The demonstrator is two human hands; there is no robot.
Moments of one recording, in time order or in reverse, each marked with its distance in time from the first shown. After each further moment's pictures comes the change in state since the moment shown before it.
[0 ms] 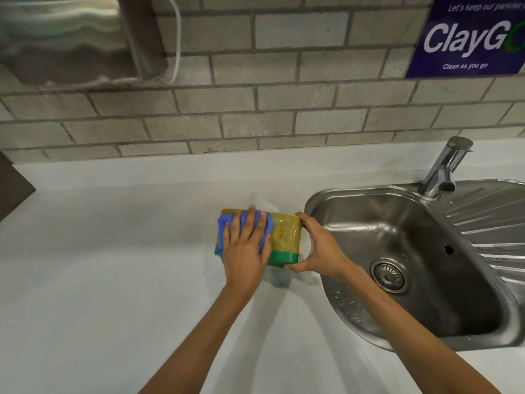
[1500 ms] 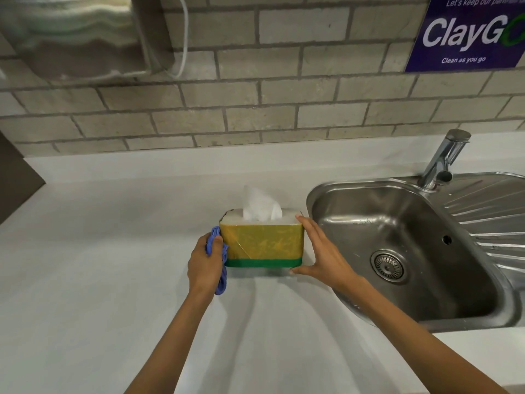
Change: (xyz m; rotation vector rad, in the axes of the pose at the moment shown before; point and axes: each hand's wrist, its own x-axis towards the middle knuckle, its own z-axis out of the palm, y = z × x) left_hand -0.037 -0.058 -0.019 -0.768 -0.070 -0.783; right_hand -0.042 0.003 0.022 -0.107 -0.014 0.012
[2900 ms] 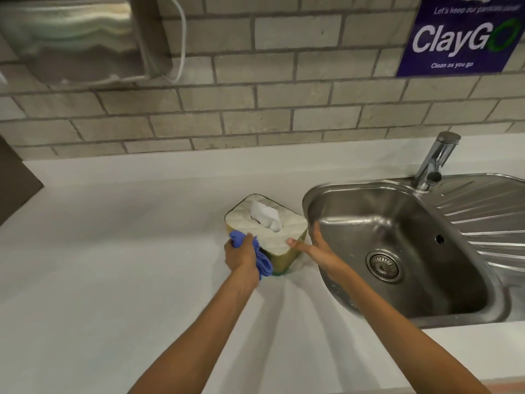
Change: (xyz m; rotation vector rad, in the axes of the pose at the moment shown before) left_hand -0.018 0.035 0.068 -0.539 0.009 -0.459; right_hand 0.018 0.006 0.005 0.812 -0.036 0.579
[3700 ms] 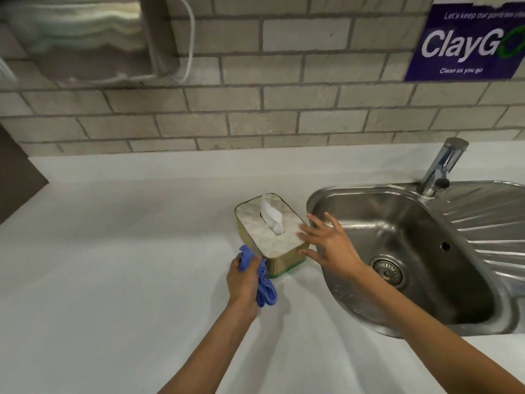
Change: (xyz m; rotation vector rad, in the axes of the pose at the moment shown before) left_hand -0.019 -0.023 -0.031 0.014 -0.146 0.061; right_hand -0.005 -0.017 -0.027 -1.388 0.227 -1.010
